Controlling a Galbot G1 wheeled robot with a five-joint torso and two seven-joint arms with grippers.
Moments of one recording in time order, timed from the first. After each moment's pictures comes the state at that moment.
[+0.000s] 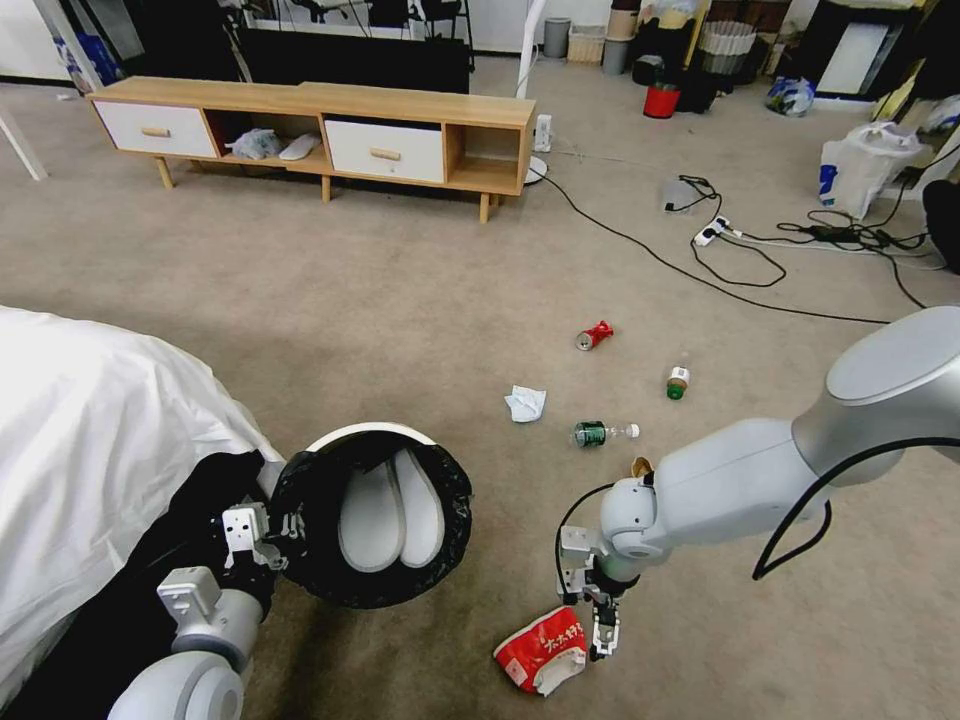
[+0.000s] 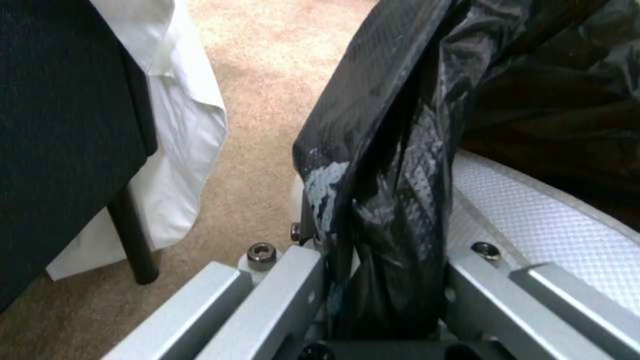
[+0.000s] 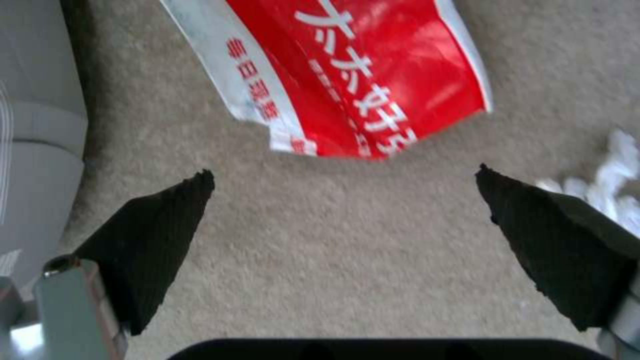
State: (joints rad) left arm 1.60 -1.39 -0.70 -2.12 -0.41 0.32 0.05; right arm -2.72 -1.19 1.04 1.46 1.25 -0.42 -0.36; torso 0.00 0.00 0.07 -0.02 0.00
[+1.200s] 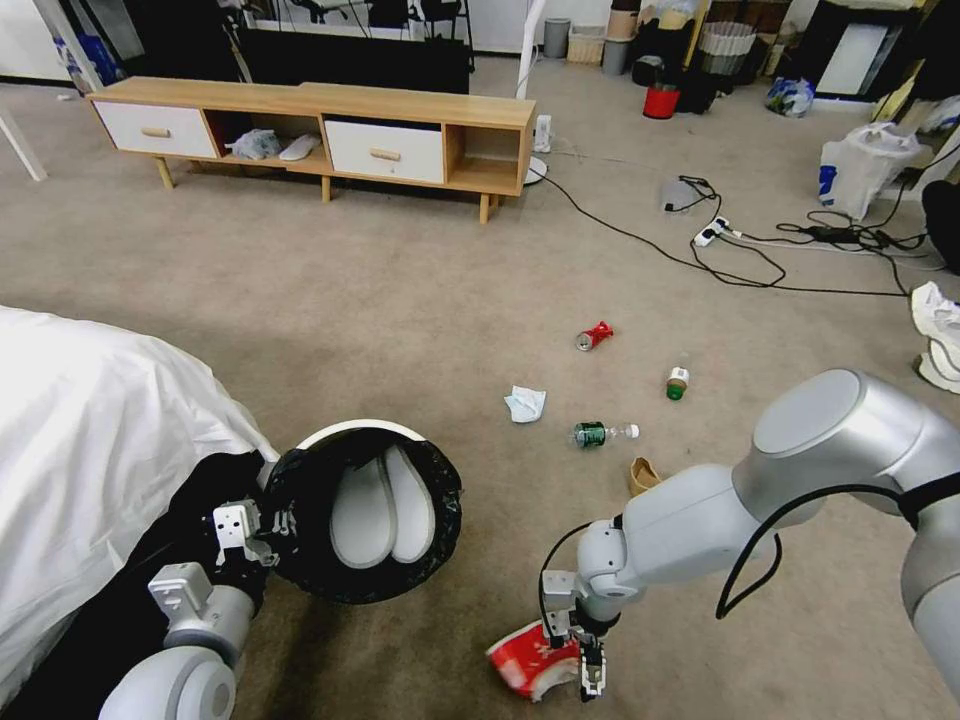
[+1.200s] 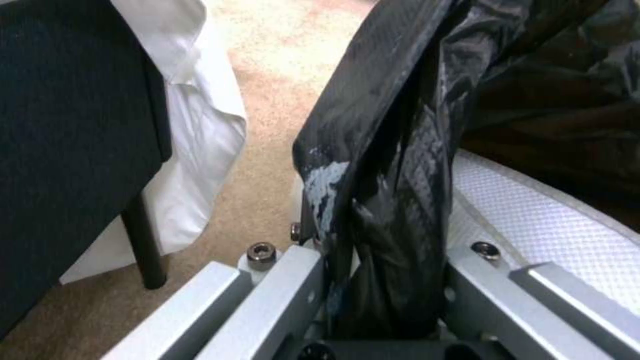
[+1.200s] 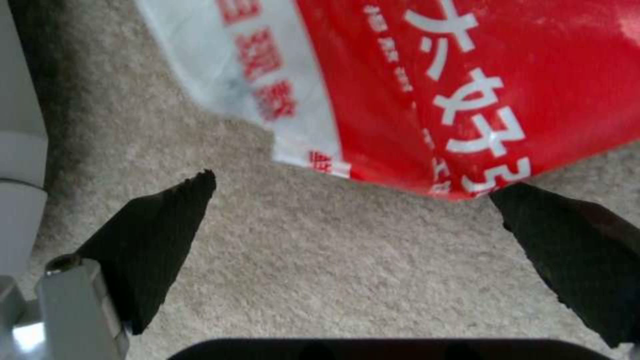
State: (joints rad) left arm 1.59 -1.38 -0.73 -2.10 -0.43 0.32 0.05; right arm -2.91 -1.29 1.05 1.30 1.20 -0.39 -0.39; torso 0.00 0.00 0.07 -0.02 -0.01
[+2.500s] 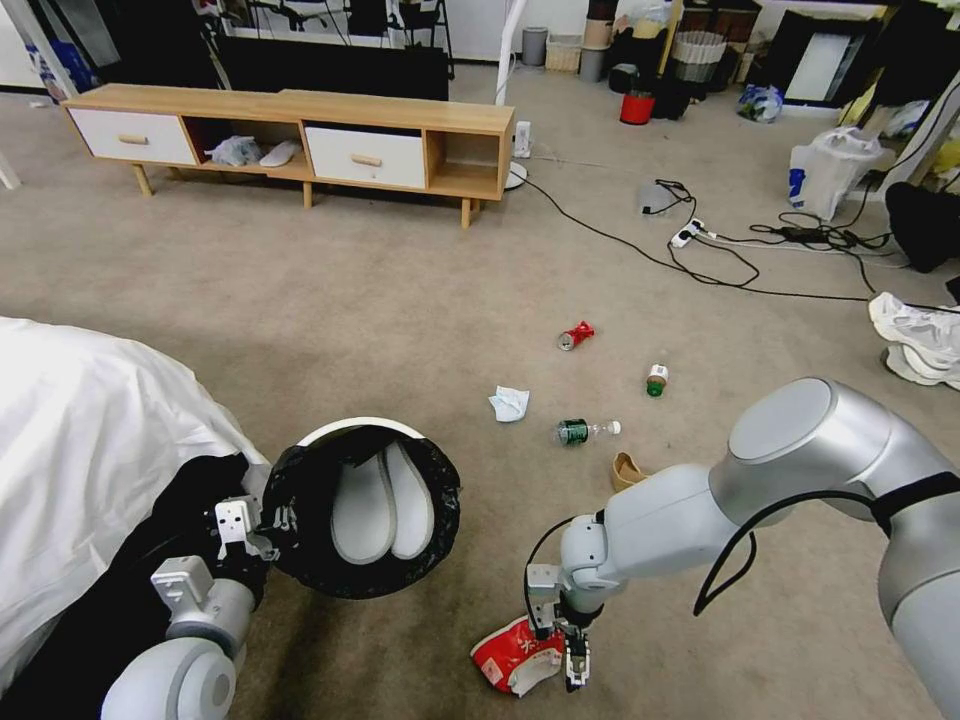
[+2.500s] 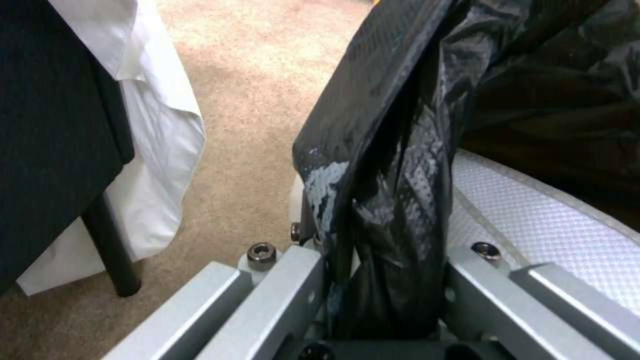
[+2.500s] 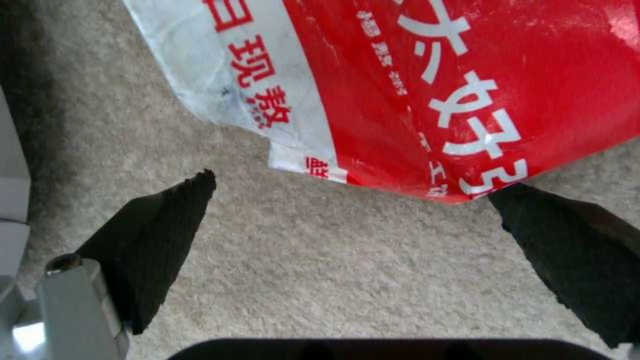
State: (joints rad) left arm 1.56 -1.35 -0.72 -2.07 -0.45 0.31 0.05; right arm -2.91 -1.32 1.06 1.27 1.21 -0.38 -0.39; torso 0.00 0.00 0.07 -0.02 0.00
